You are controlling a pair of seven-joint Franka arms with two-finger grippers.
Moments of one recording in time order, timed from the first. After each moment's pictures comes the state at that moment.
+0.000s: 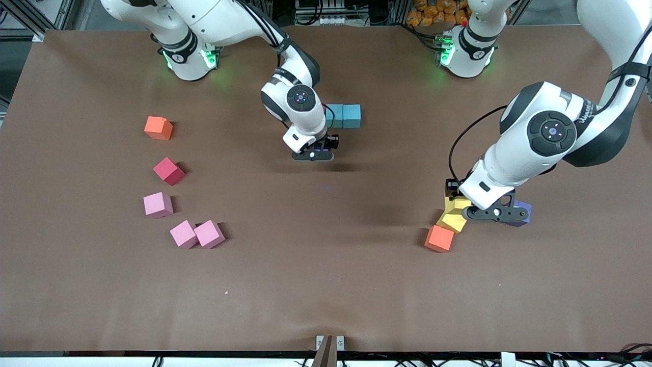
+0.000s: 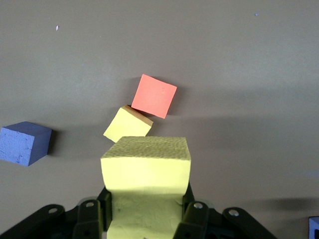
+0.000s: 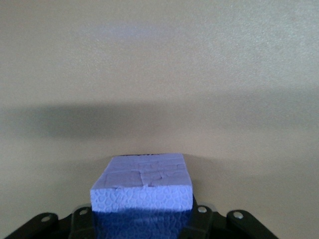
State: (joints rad) left arm 0.55 0.52 -1.05 -1.65 0.46 1.90 -0.54; right arm 0.66 0.58 0.24 -1.94 -0.02 2.52 0.91
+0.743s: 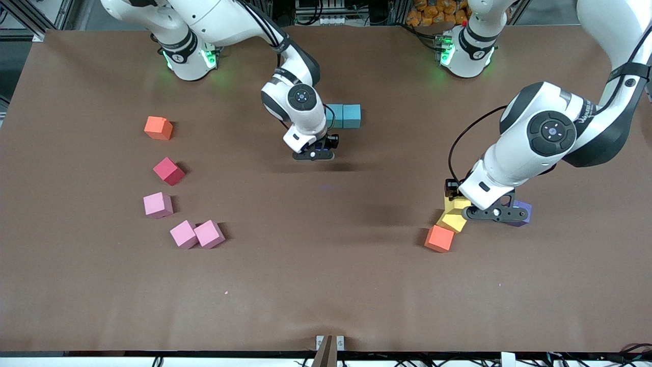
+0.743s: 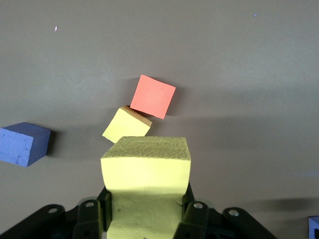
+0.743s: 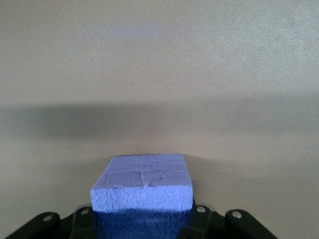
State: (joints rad) left arm 0.55 0.52 -1.05 -1.65 0.46 1.90 -0.54; right arm 0.66 0.58 0.24 -1.94 -0.04 2.52 0.91
